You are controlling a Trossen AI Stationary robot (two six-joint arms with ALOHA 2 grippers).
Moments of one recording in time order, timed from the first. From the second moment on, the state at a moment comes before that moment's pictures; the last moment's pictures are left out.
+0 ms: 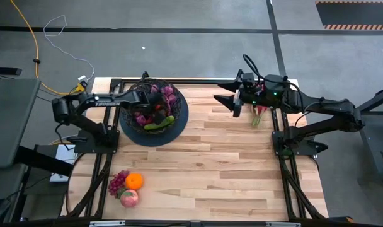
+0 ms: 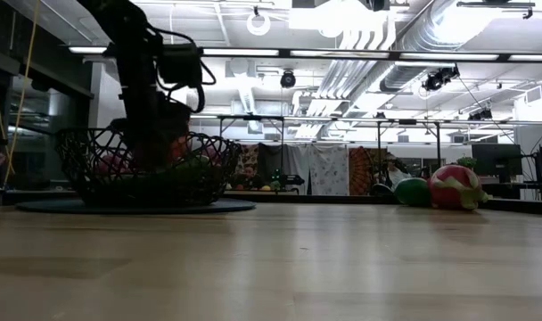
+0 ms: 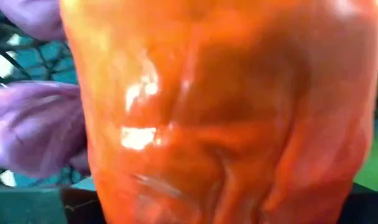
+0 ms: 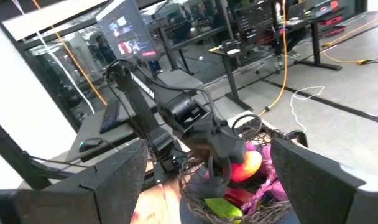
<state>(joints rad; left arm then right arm) 0.56 1.45 0.83 -0.70 -0.31 -0.35 -0.16 1.09 1.12 -0.09 0.07 0.34</state>
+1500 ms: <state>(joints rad) 0.30 0.65 0.84 0.11 -0.14 -0.22 -0.16 1.09 1.12 -0.09 0.10 0.34</state>
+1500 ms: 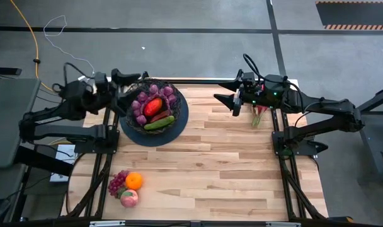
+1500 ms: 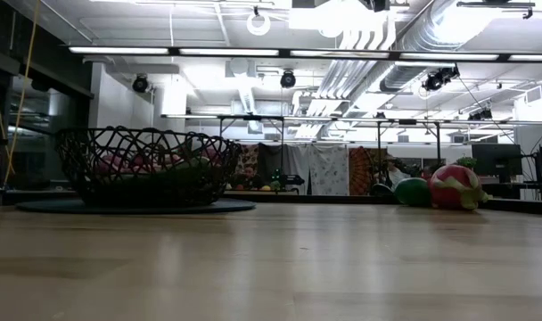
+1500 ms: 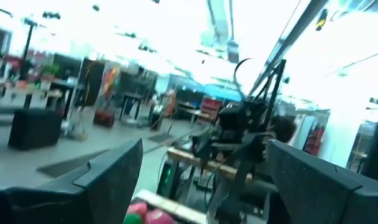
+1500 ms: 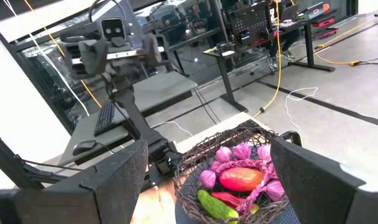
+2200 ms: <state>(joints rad) 0.21 0.67 0.85 0.02 -0.22 -0.37 -0.16 1.09 1.12 -0.09 0.10 0.34</state>
